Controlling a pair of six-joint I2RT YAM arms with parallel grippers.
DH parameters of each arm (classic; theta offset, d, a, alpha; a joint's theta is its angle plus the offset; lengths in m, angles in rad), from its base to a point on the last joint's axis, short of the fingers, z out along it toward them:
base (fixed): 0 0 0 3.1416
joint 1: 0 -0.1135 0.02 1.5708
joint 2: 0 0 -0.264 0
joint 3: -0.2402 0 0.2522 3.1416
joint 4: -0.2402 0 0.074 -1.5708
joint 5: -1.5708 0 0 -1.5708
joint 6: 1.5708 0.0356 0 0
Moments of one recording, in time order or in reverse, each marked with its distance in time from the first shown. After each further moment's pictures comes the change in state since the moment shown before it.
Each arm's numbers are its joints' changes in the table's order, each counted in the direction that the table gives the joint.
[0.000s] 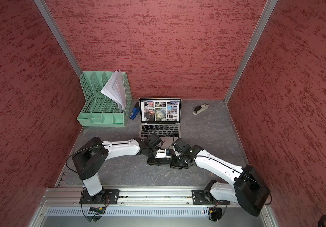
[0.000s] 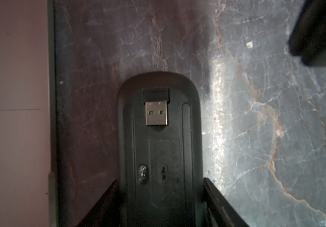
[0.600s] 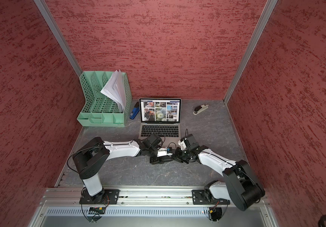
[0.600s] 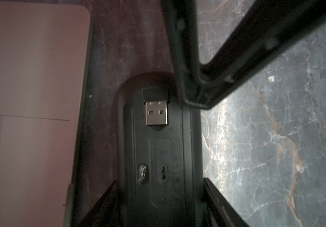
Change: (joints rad) left arm 0.002 0.004 0.039 0.142 0.002 -0.094; right arm 0.266 0.093 0.151 0.393 0.262 -0.008
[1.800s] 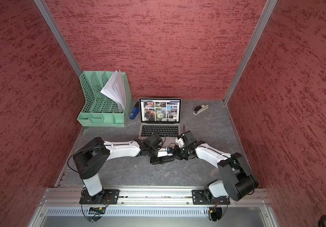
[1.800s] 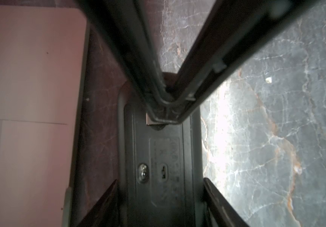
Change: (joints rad) left arm 0.006 0.003 -0.006 -0.007 0.000 0.006; right arm 0.016 0.092 -0.101 -0.082 0.000 -0.152
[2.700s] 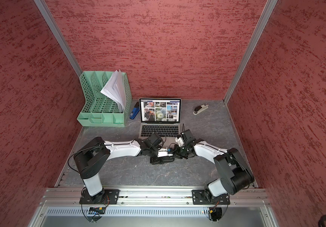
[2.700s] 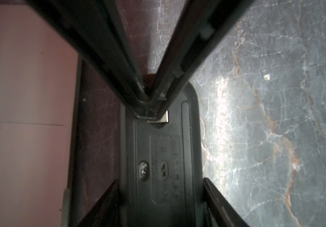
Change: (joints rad) left arm 0.002 0.009 -0.021 -0.034 0.001 0.016; right arm 0.018 0.073 -0.032 -0.003 0.002 -0.037
